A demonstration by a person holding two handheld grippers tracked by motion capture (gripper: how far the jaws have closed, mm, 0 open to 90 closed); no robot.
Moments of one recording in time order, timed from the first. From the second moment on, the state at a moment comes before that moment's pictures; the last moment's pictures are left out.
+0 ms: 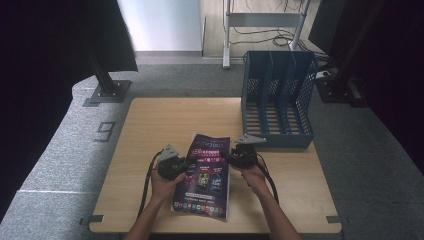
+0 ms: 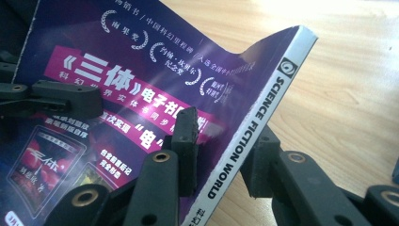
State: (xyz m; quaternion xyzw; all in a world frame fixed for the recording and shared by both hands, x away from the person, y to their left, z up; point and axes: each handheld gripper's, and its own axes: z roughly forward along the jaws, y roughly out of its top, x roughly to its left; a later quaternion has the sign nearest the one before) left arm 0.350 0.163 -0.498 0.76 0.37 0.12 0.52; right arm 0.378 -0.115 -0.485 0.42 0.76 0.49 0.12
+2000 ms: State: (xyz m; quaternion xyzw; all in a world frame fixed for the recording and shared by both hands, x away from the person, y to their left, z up) left arm 0.334 0.163 -0.438 0.74 0.31 0.18 0.57; right arm 0.326 -0.124 -0.424 0.31 0.71 0.59 0.24
